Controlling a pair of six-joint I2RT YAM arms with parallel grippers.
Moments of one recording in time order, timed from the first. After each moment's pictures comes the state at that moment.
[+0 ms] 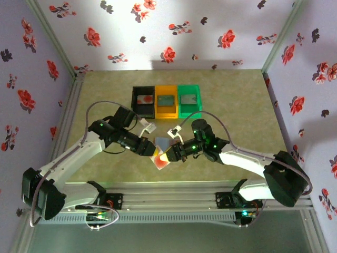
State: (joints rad) left arm -0.63 1.20 1.00 -0.88 0.88 -0.20; right arm 0.79 1.30 0.61 0.31 -1.08 0.62
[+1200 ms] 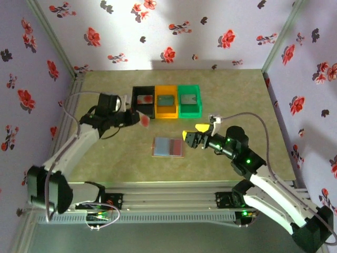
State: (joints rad) left arm -0.35 1.29 1.04 -0.52 0.40 -0.50; right arm 0.63 0.70 0.53 -0.02 -0.30 0.55
